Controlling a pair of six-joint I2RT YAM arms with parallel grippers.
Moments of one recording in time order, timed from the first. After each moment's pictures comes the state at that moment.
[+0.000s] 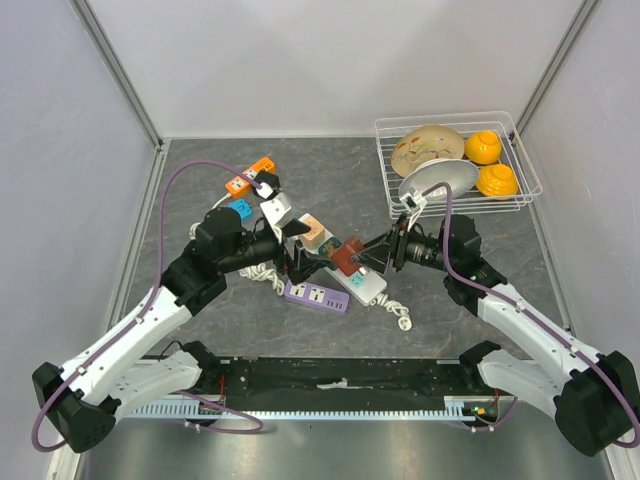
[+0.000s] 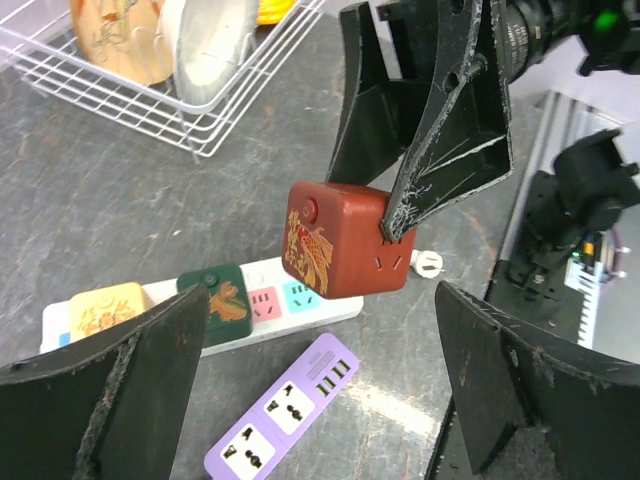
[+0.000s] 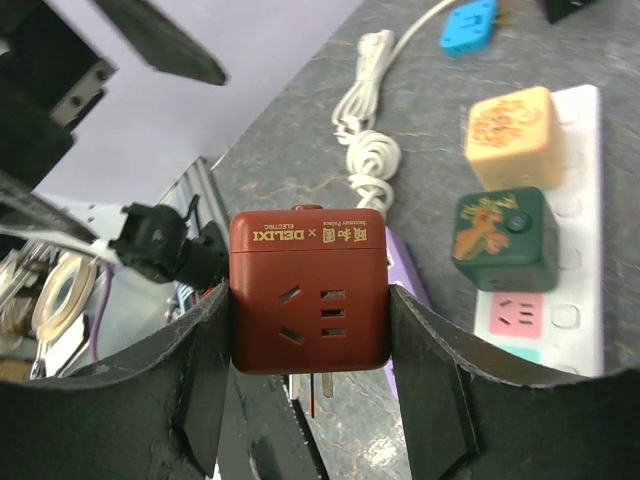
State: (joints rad) left arm -0.71 0.92 0.88 -0.16 0.38 -0.03; right arm 0.48 0.99 0.60 0.22 -0.65 0.54
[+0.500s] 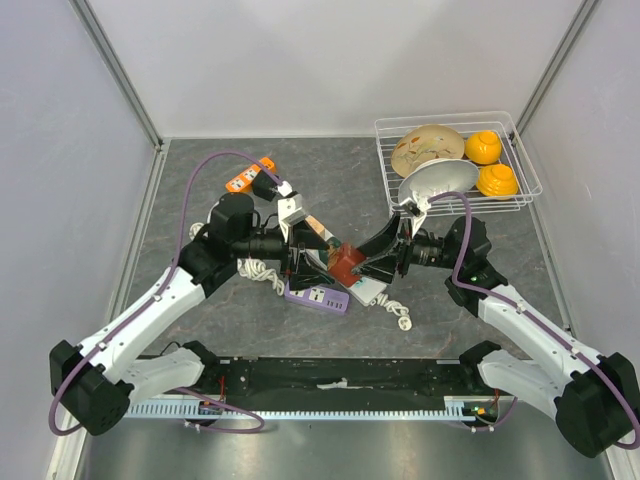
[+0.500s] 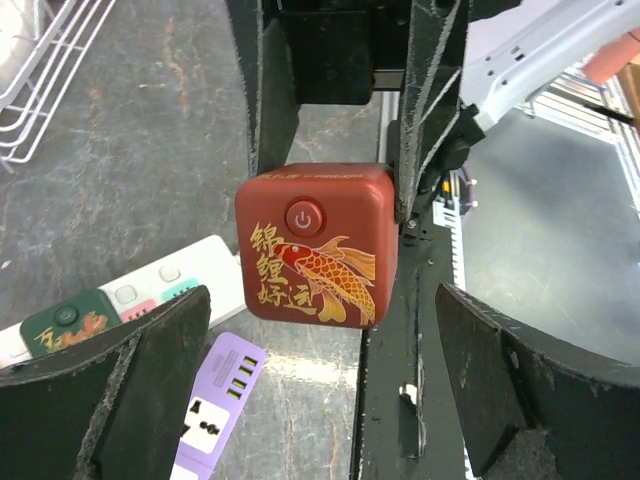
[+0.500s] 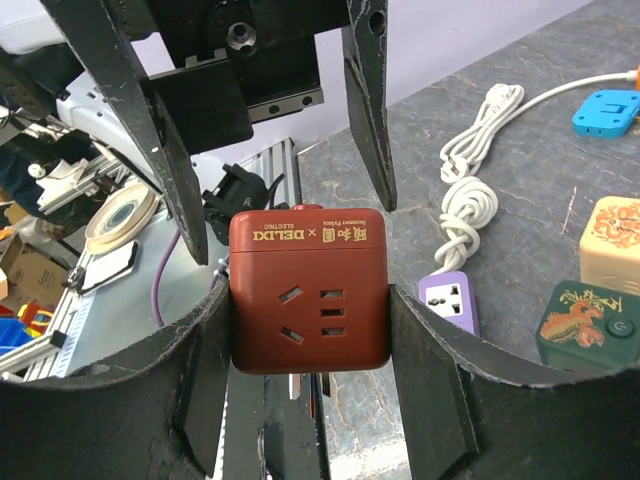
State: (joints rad) left arm -0.62 1.05 0.92 -0.16 0.85 -0.05; right arm 0.48 0.98 0.59 0.47 -0.94 0.53
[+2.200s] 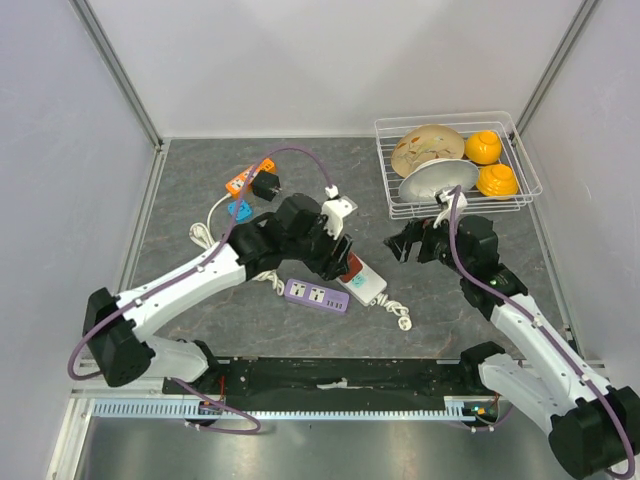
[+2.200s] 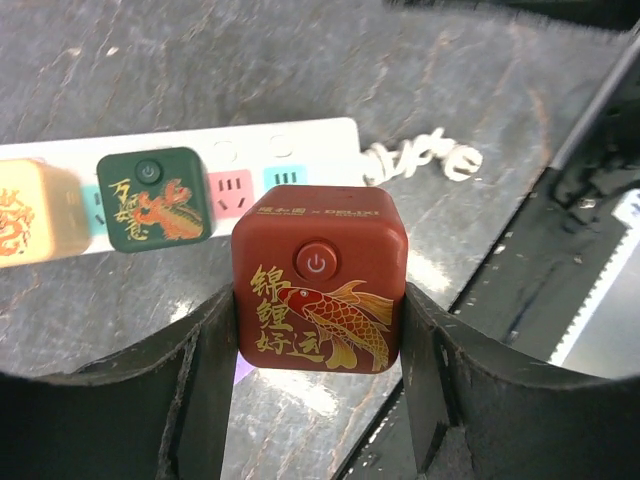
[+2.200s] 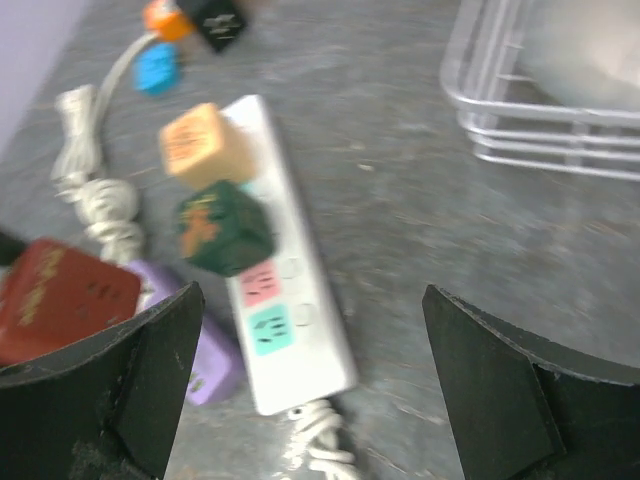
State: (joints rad) left arm -0.85 1.32 1.16 -0.51 0.23 -0.11; right arm 0.35 0.87 0.61 -0.05 -0.32 0.33
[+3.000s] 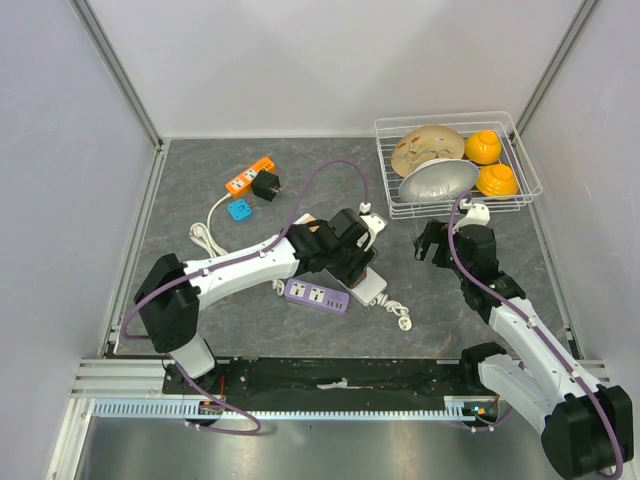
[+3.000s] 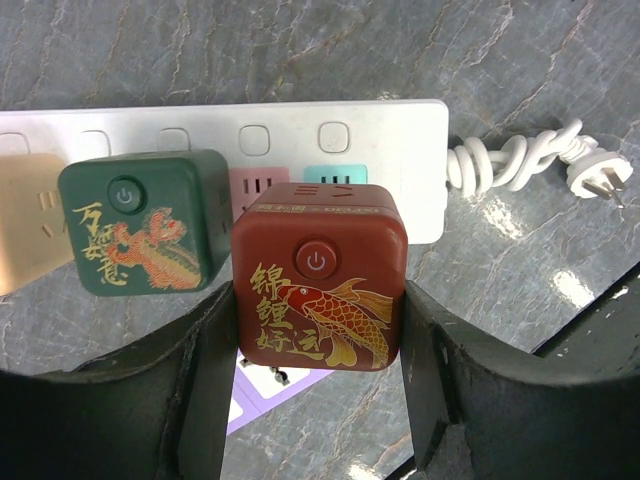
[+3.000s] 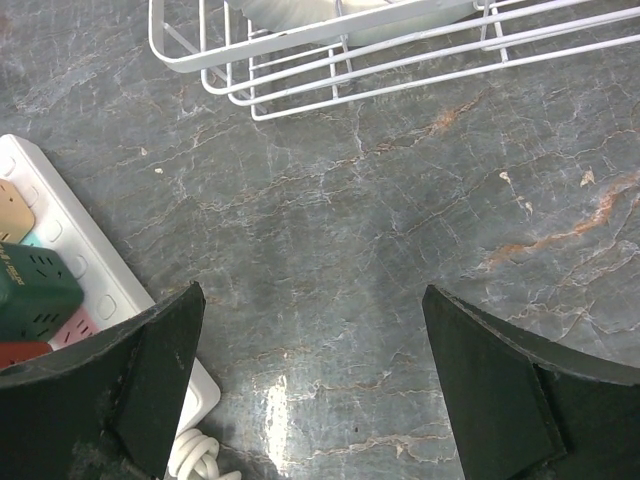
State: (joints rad) left arm -0.98 1.65 1.28 -0.57 -0.07 -0.14; right arm 0.26 0.87 0.52 -0.13 0.11 0.36
